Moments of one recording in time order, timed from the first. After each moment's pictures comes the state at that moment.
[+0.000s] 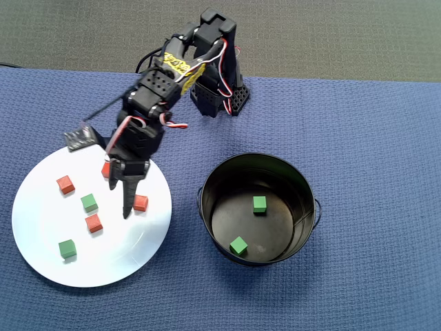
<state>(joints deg) 34.9 87.8 89.0 52.4 -58.7</state>
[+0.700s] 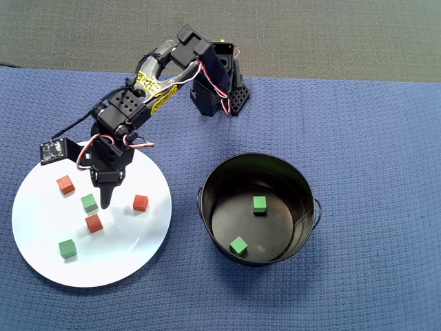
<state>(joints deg) 41.3 68.2 74.7 60.0 -58.4</state>
